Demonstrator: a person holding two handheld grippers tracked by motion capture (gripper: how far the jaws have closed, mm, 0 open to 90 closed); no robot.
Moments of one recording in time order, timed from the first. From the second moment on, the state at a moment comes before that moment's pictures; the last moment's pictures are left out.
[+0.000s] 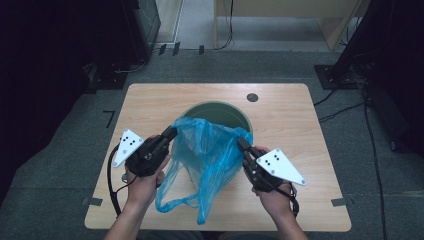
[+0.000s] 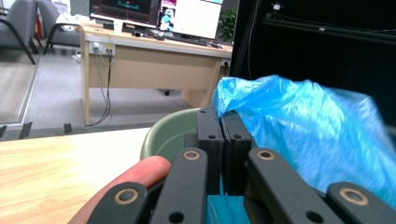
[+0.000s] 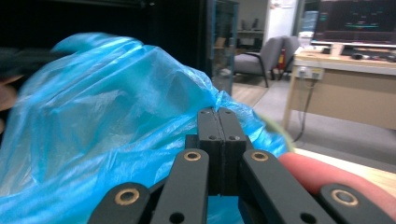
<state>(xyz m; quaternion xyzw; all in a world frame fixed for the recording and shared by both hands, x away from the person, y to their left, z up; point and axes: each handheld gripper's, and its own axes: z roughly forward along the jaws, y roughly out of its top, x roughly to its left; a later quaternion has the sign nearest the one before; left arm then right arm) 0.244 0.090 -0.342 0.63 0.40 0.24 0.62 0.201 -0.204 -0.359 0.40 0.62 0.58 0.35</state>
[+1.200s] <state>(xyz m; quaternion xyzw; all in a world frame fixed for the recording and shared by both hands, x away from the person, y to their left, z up) 0.213 0.114 -0.365 0.62 0.39 0.20 0.65 0.225 -0.237 -0.363 0.49 0.54 0.57 0.38</state>
